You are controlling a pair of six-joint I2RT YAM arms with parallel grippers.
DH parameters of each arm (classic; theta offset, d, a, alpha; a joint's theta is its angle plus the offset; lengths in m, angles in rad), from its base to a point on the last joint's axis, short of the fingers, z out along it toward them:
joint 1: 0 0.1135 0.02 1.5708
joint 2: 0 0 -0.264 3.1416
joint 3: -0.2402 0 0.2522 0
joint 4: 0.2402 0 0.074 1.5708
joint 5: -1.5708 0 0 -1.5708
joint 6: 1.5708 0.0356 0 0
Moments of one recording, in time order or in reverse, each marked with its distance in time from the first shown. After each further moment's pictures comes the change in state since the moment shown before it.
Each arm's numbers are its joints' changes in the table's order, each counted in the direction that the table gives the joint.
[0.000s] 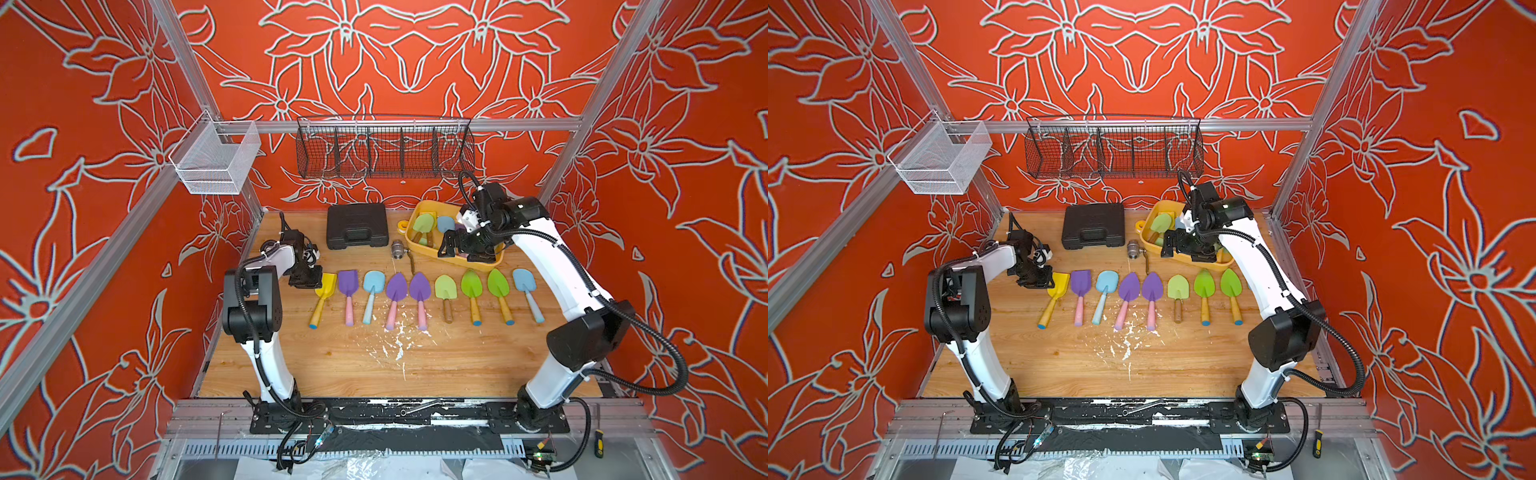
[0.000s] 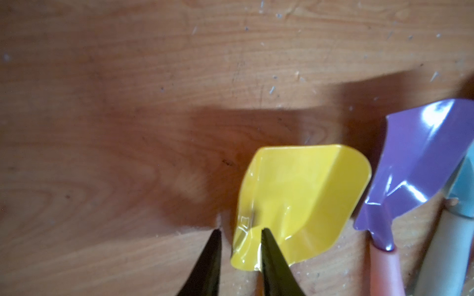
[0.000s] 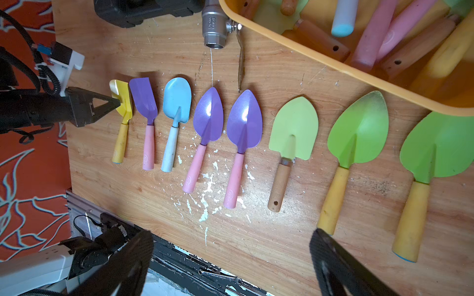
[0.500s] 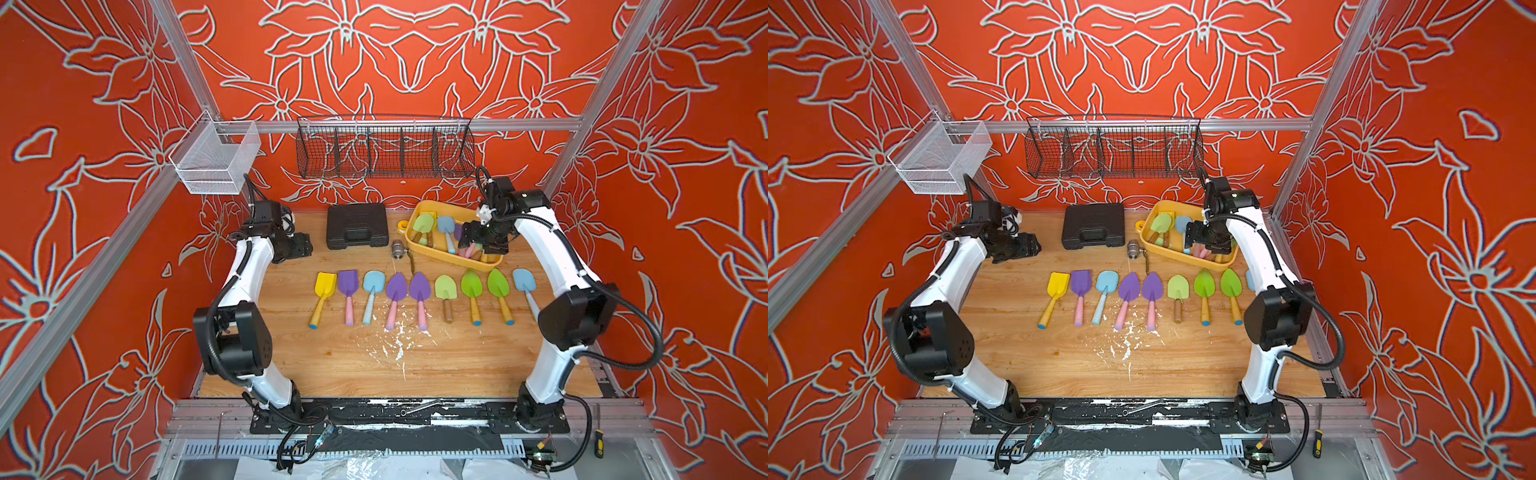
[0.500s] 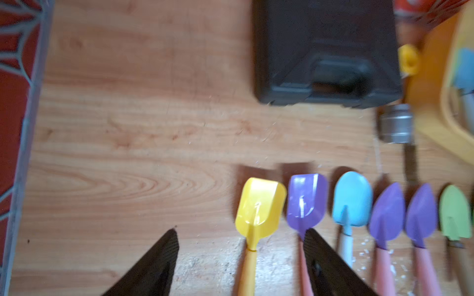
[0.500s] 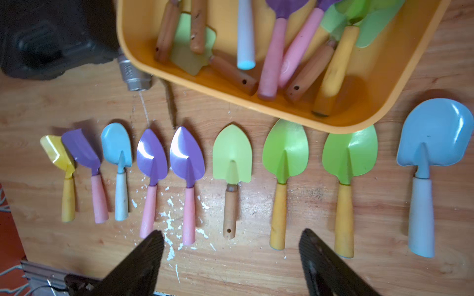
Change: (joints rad) left arm 0.017 0.333 -0.187 0.068 0.011 -0.175; right arm -0.157 -0.203 -0.147 0.024 -0.143 0.003
